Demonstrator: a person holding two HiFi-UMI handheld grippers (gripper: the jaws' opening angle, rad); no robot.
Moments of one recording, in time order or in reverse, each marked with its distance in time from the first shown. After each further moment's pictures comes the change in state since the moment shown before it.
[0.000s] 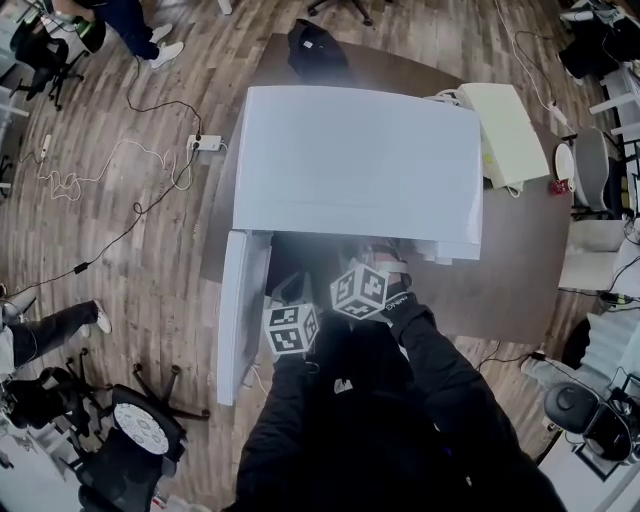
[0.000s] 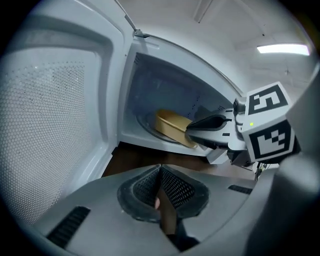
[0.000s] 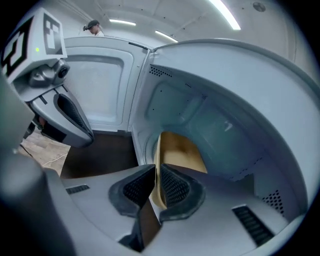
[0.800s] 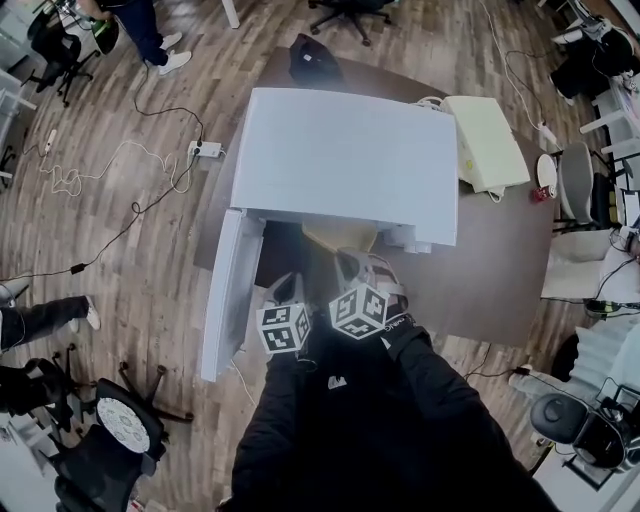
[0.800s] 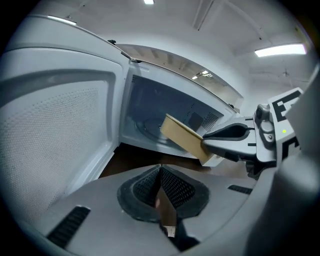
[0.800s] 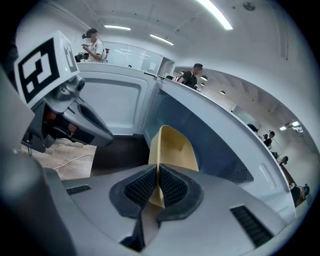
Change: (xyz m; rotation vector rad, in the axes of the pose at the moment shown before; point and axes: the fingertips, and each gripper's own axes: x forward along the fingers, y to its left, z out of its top) left arm -0.036 -0.025 -0.010 -0.019 -0.074 0.025; right arm -0.082 0.028 -0.012 0.062 -0.017 0.011
